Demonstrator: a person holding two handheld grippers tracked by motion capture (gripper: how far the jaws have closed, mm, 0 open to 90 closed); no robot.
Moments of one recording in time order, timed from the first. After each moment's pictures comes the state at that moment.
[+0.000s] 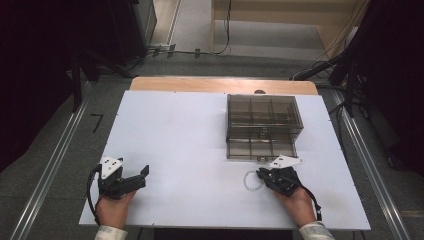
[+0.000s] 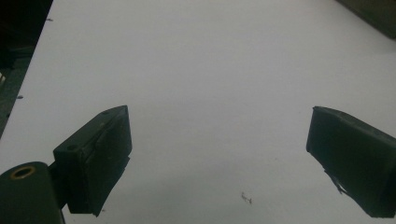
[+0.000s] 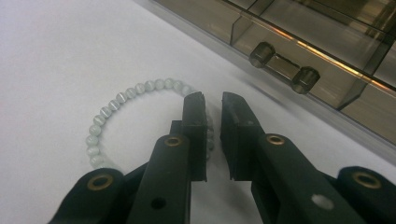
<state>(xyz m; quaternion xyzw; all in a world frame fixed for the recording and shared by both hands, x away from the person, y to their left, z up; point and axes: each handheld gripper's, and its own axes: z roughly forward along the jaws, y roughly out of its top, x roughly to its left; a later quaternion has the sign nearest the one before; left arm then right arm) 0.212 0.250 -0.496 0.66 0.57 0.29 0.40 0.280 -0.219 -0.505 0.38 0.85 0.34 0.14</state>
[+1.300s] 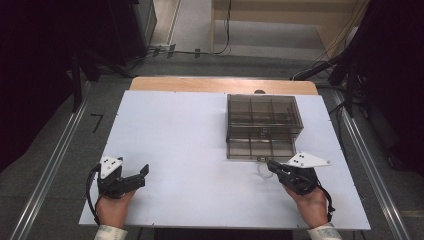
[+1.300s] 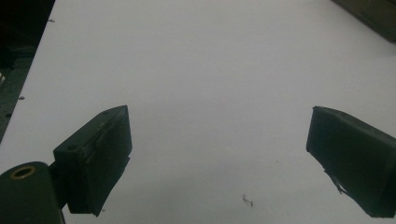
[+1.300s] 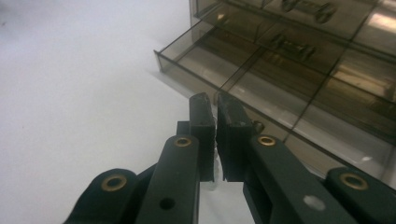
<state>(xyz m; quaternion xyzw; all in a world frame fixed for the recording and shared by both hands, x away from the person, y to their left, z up) 0.213 0.251 -0.496 0.66 0.57 0.29 0.40 0.262 -0.246 -0.454 0.36 0.81 0.42 0.17</state>
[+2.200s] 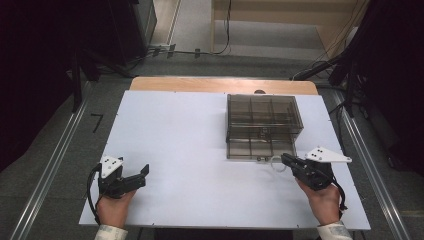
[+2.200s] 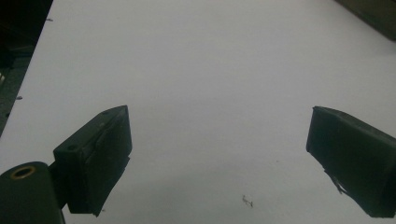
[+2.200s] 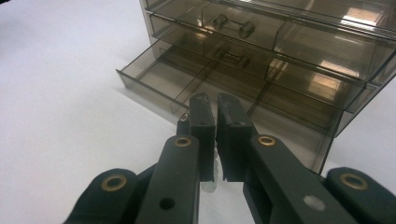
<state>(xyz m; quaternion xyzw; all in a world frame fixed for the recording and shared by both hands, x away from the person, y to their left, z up) 0.215 0.250 -0.496 0.66 0.57 0.29 0.40 0.270 -0.276 -0.442 0.40 0.79 0.43 0.19</state>
